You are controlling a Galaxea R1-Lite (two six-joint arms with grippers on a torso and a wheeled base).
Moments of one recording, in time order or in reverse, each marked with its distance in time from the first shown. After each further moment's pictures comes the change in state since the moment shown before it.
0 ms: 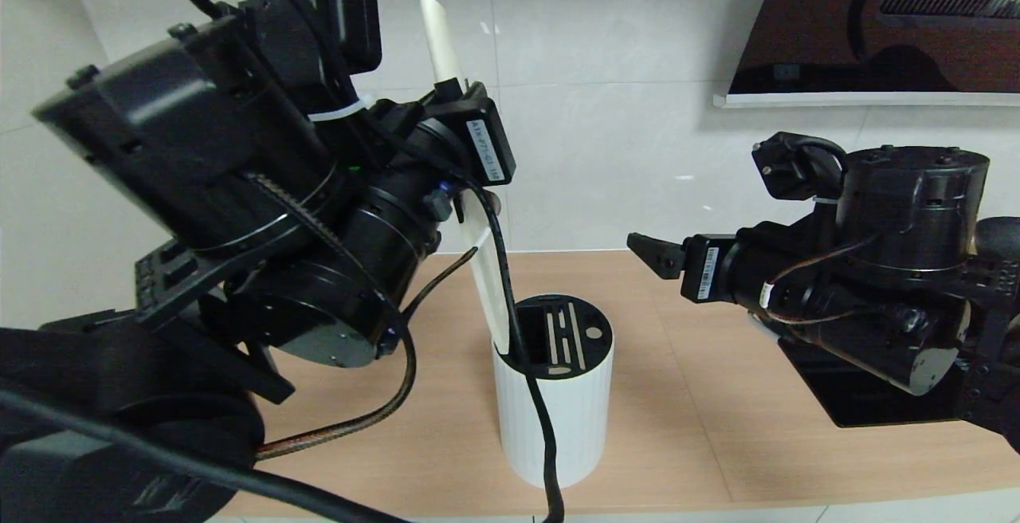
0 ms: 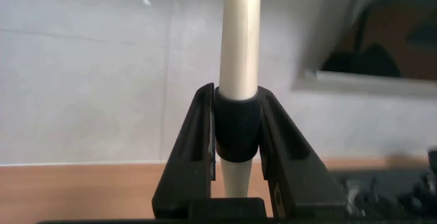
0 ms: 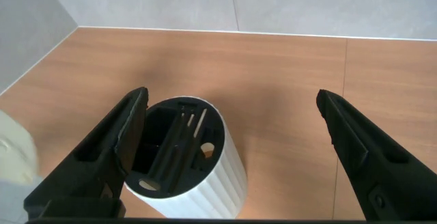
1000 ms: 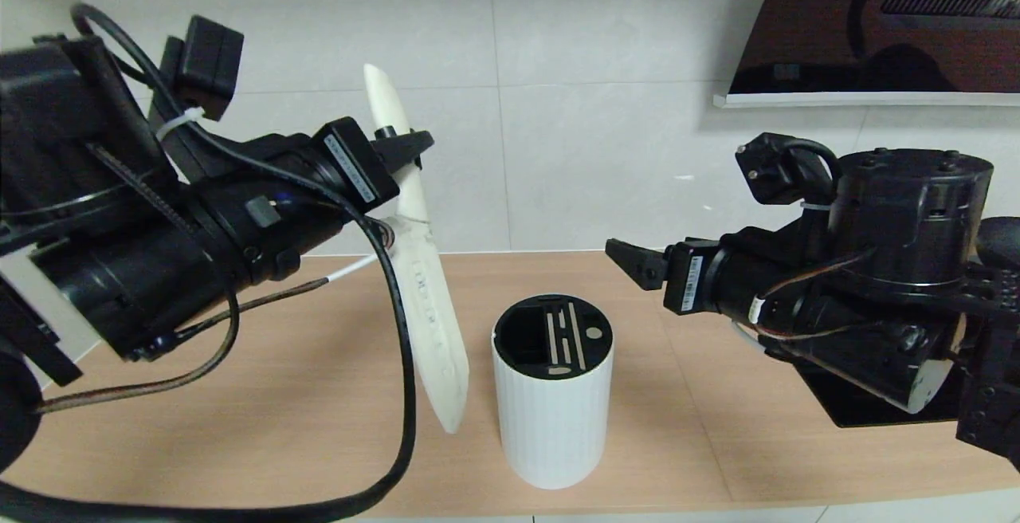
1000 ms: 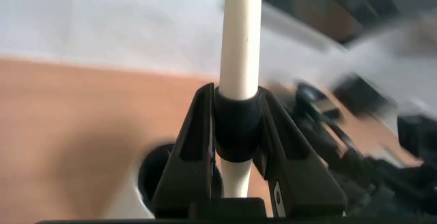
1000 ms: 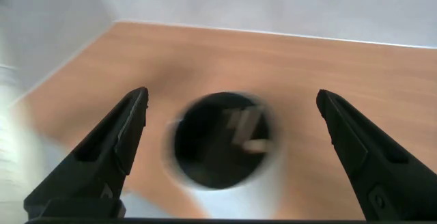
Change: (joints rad) left arm 0.269 -0.216 0.093 0.383 -0.552 -0.491; right arm 0.059 -0.007 -0.002 -0.006 -0.002 0.000
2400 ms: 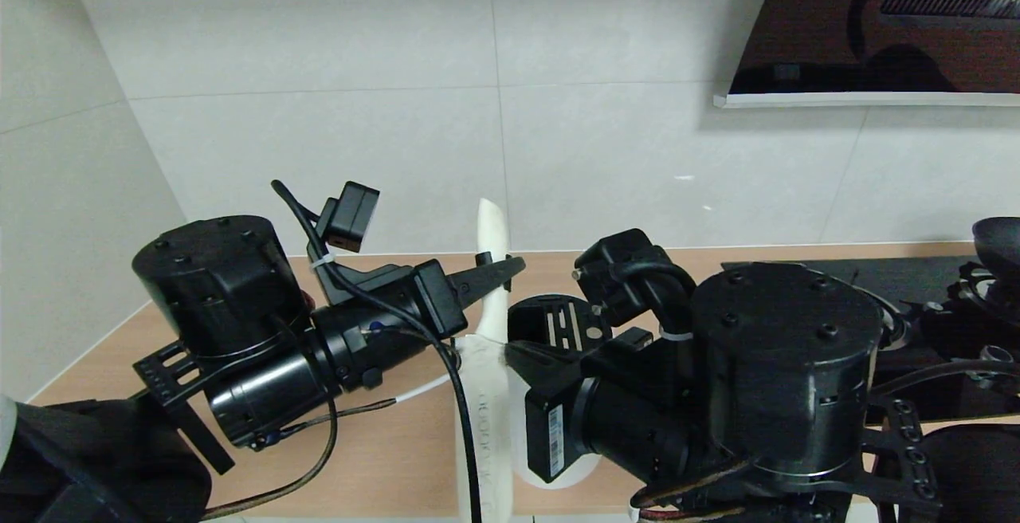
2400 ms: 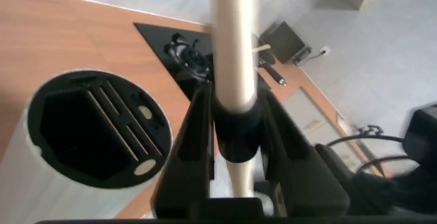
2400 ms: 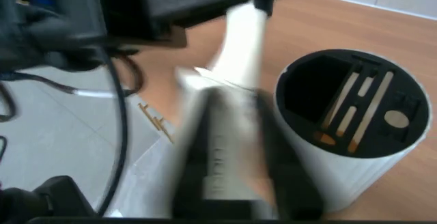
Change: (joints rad) left arm -0.021 0.200 0.302 -0.438 -0.371 -0.254; right arm 0.340 0.128 -0.008 -0.086 -0.007 -0.009
